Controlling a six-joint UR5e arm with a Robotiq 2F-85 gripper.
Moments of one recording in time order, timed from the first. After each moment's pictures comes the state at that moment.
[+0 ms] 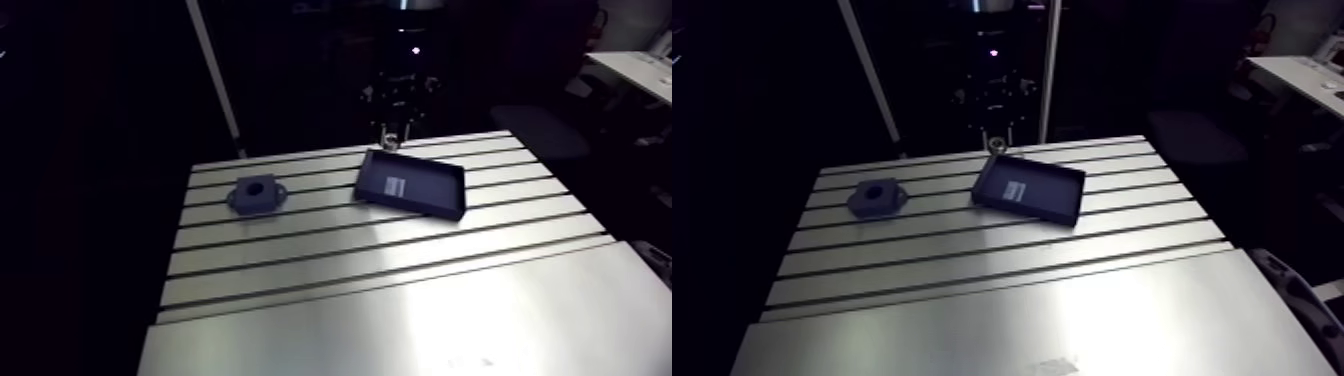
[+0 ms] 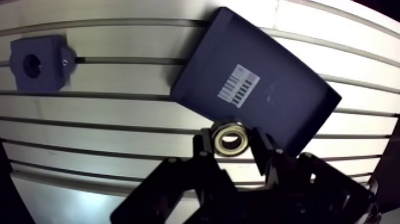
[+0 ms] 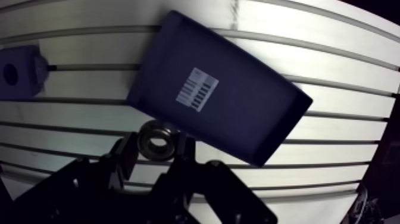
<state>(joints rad) -0.19 -1.20 1.64 -1.93 -1.62 -1.84</state>
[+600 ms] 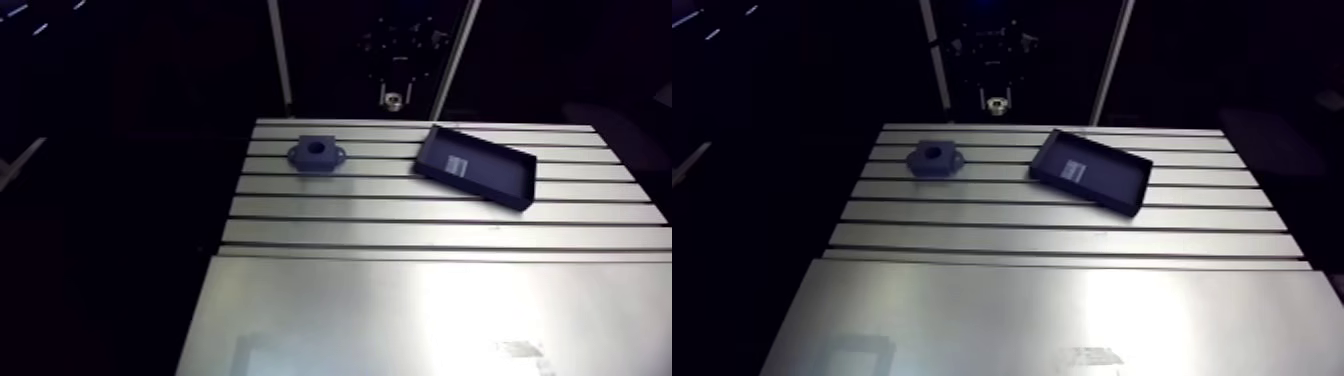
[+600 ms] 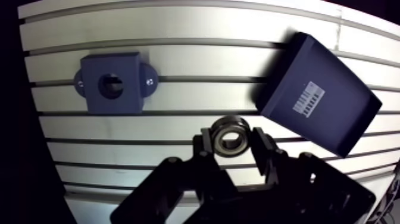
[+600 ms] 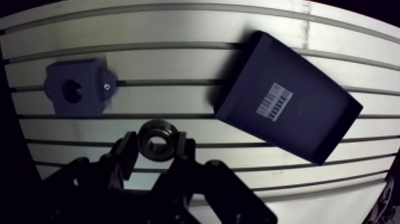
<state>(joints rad) 0.00 -1.13 1.51 -1.86 -1.61 -1.59</state>
